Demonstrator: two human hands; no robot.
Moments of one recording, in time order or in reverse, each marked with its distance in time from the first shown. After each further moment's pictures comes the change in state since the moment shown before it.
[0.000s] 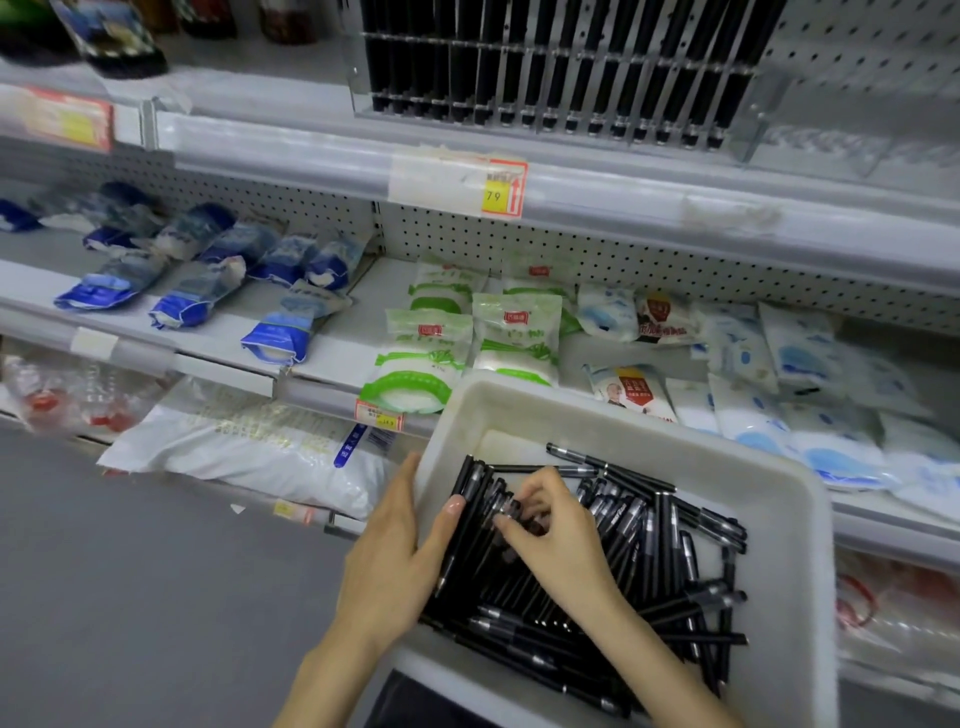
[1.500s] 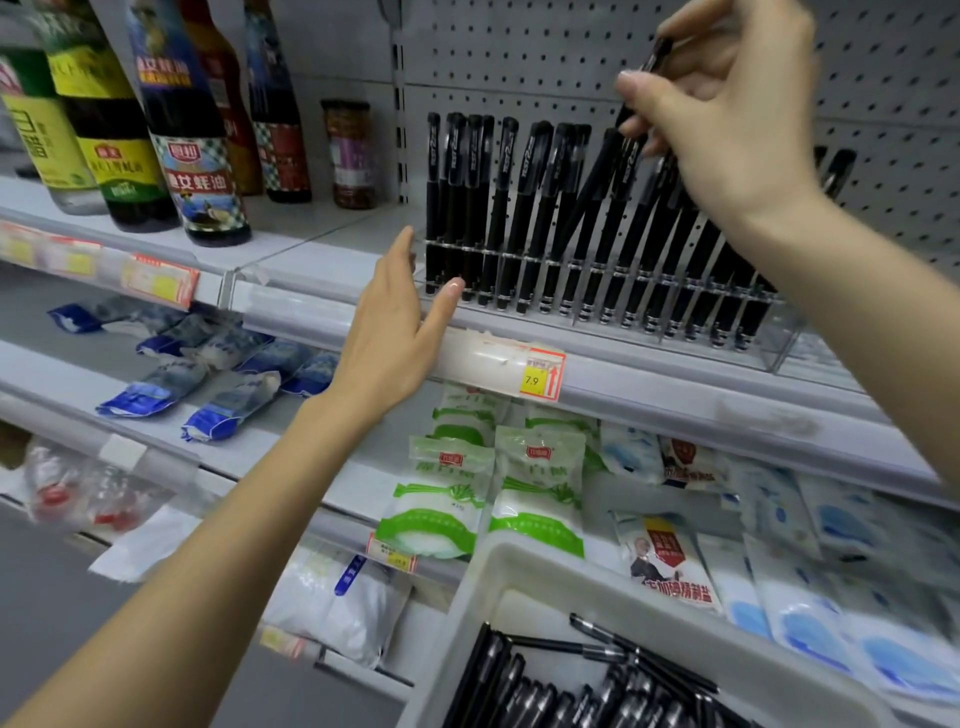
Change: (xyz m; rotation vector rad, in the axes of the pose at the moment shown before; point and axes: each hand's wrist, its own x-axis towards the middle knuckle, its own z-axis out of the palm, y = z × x) left_hand 0.209 0.142 -0.149 0.103 0.506 0.521; right_hand 0.177 -0.303 -0.195 0.038 0.452 -0.912
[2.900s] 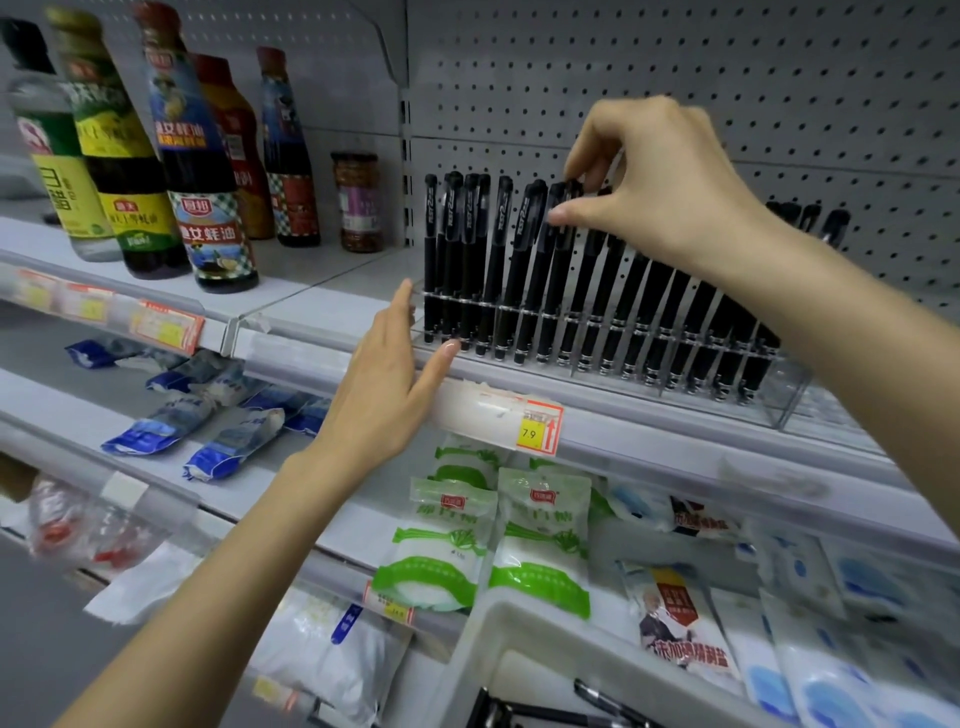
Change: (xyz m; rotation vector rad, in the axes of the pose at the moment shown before) left_hand -0.004 0.004 -0.006 0.042 -0.071 0.021; right_hand 0.023 -0.003 0.010 -0.482 -0.329 -0.056
